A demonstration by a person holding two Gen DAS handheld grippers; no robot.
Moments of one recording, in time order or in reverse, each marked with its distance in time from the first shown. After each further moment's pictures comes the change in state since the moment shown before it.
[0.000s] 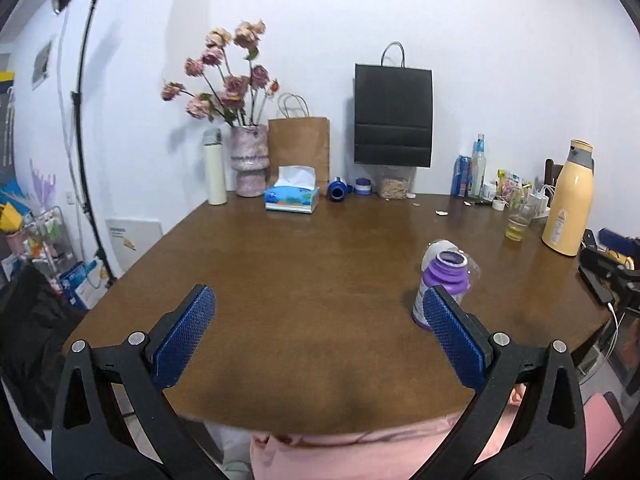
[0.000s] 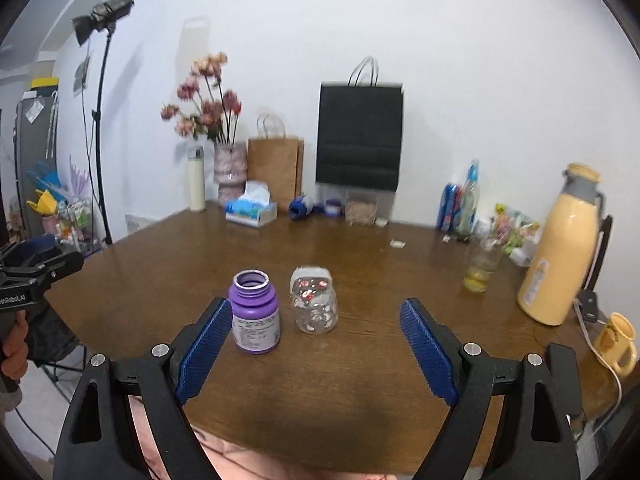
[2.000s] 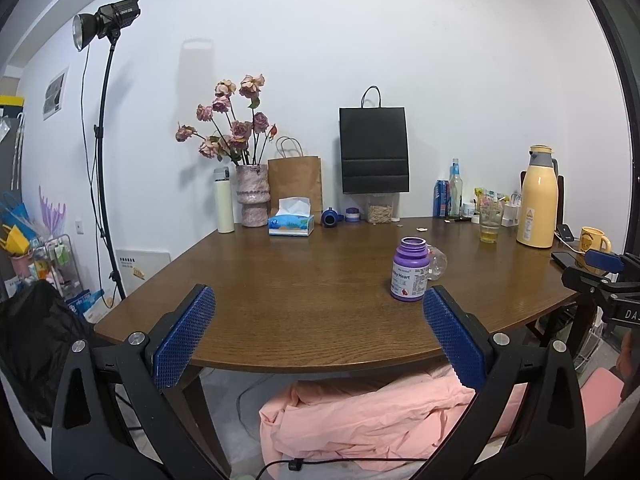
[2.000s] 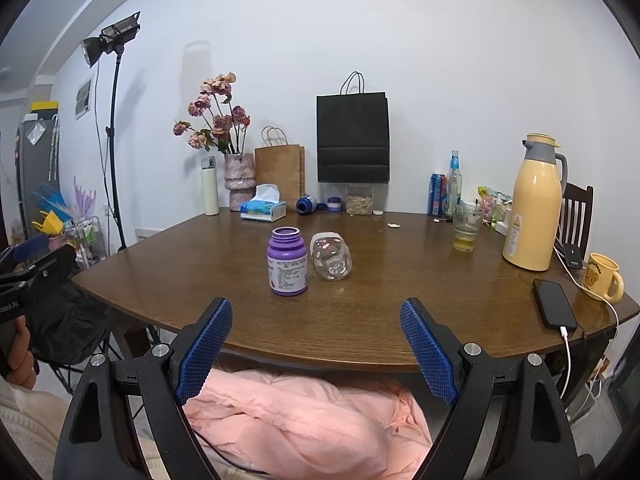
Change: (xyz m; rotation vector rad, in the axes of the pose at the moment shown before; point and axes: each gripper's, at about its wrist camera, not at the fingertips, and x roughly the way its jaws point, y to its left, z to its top) left arm -0.104 0.000 -0.063 0.047 -0.167 -0.033; right arm -0.089 0.030 -0.075 0.078 -0.034 0.002
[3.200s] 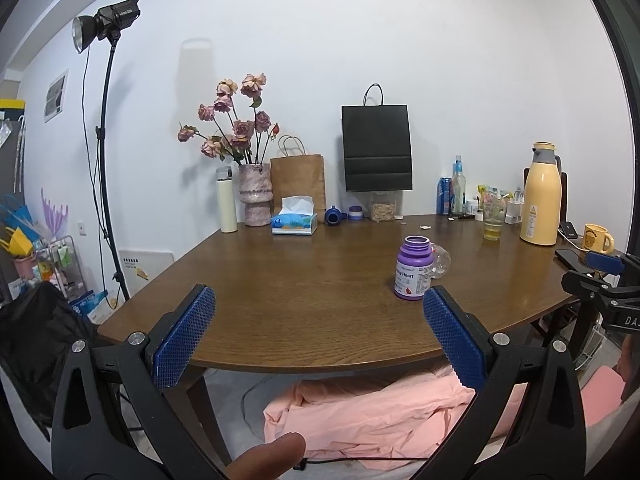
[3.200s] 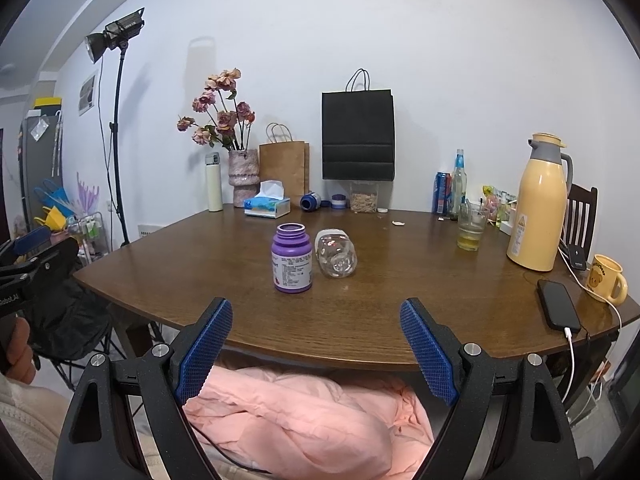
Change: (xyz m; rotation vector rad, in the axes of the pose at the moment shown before) left arm 0.003 0.000 0.002 0.009 0.007 0.014; right arm 0.004 0.005 -0.002 -0.009 0.012 0.010
